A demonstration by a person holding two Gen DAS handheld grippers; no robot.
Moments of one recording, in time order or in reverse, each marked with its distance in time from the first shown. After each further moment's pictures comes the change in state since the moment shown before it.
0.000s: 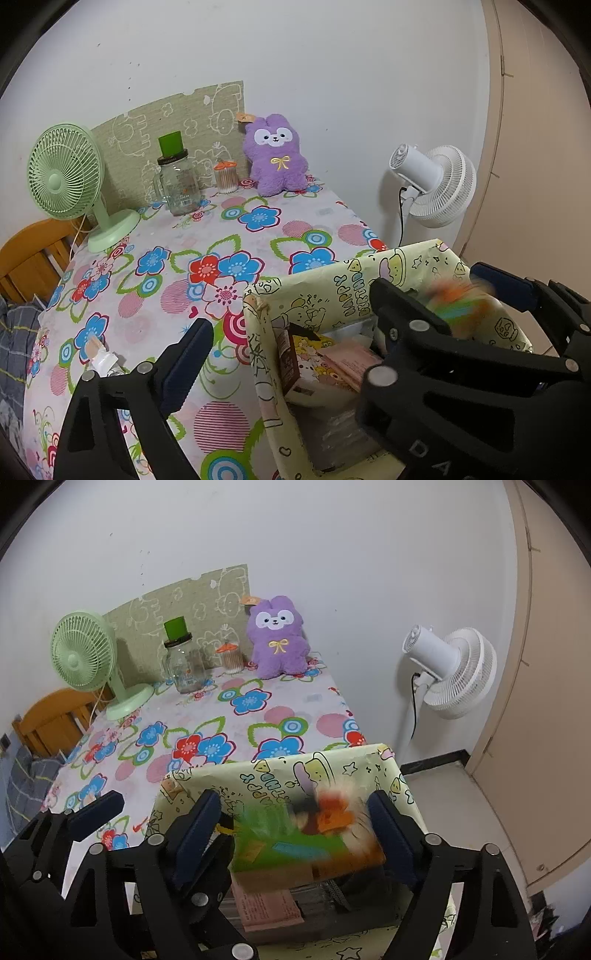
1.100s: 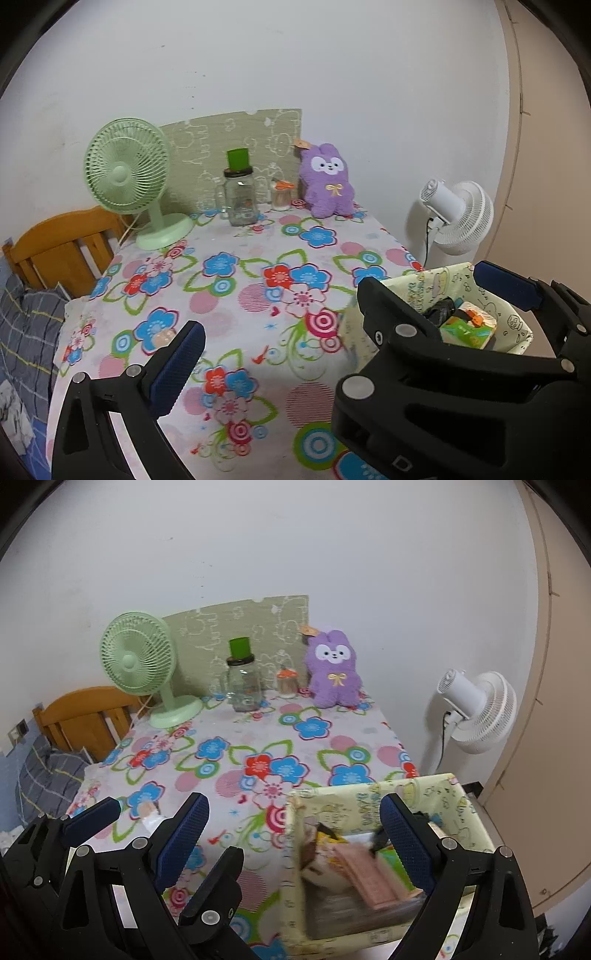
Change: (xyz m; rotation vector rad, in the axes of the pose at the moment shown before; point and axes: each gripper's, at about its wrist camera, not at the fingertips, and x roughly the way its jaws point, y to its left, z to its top) left arm -0.066 0.092 -0.016 -0.082 -0.090 0.054; right arm -0.050 0.105 0.002 -0.079 -0.095 0.055
